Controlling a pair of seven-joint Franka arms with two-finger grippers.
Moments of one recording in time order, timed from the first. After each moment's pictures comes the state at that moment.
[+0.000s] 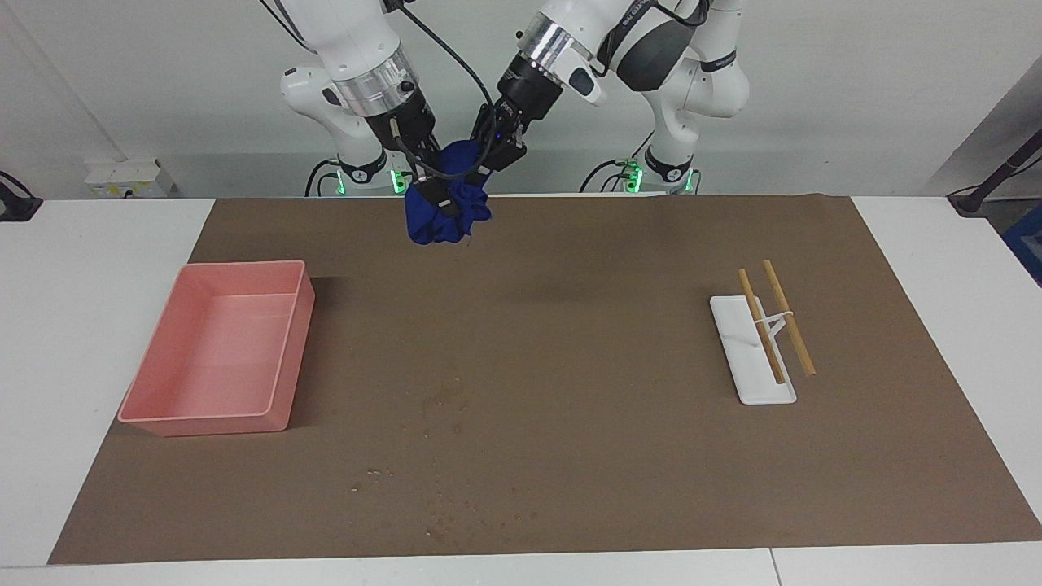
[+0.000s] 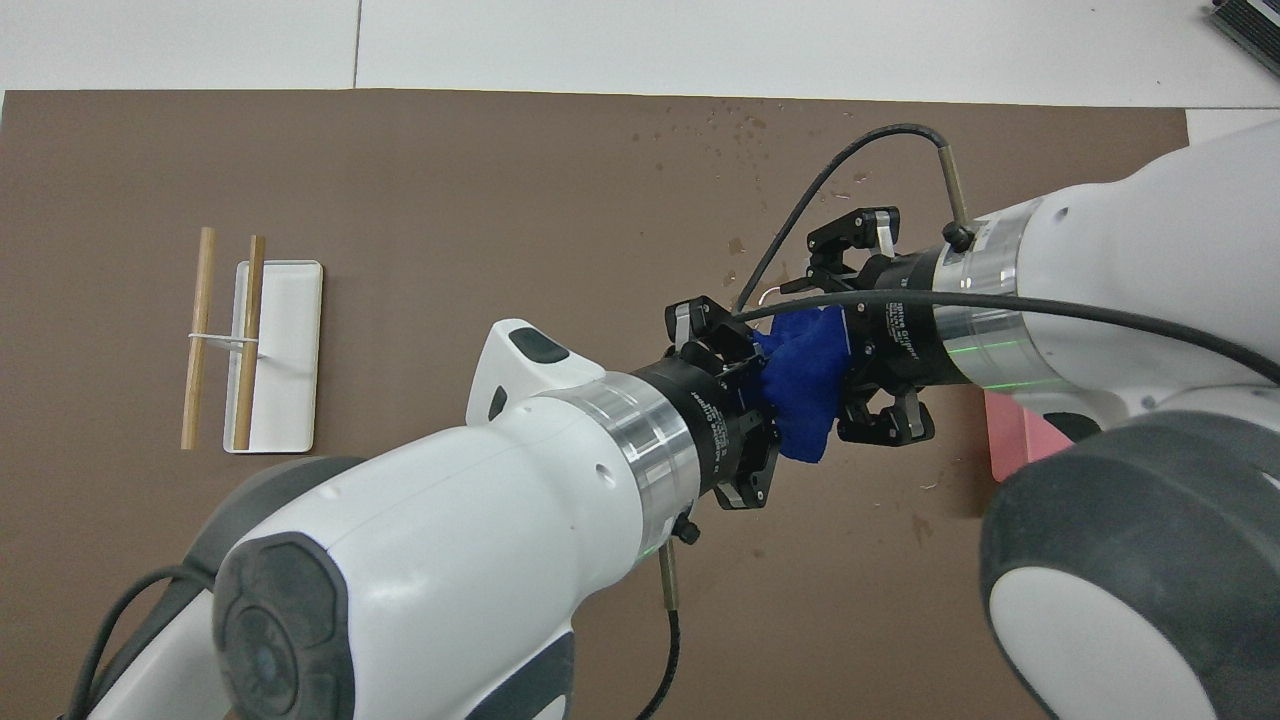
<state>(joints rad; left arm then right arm) -0.53 -0.04 -0.26 -1.76 -0.35 2.44 -2.33 0.30 0.01 0.05 -1.56 0.30 1.75 1.75</state>
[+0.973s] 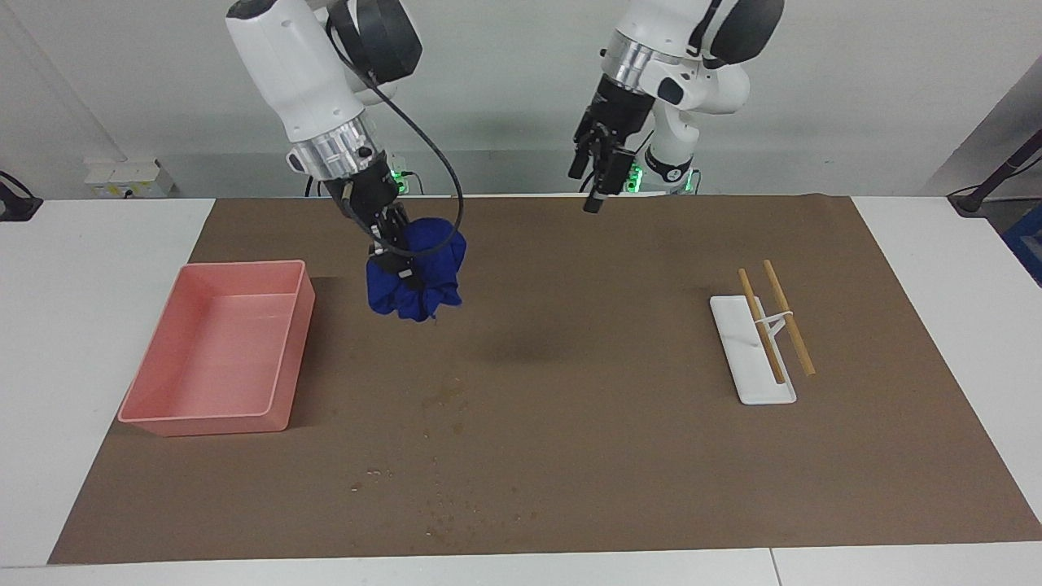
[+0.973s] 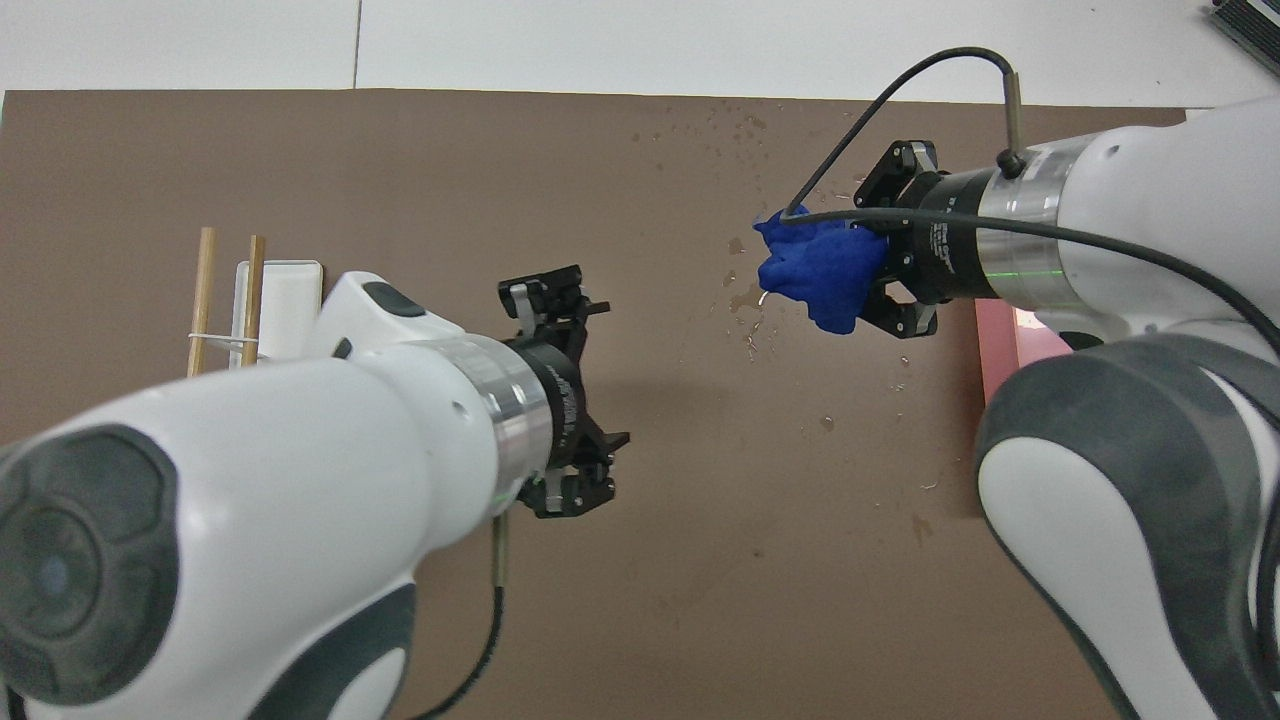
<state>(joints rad) -0.26 -0.11 -0.22 -1.73 -0.19 1.96 -2.00 0.22 0.15 0.04 -1.60 0.24 2.19 1.61</state>
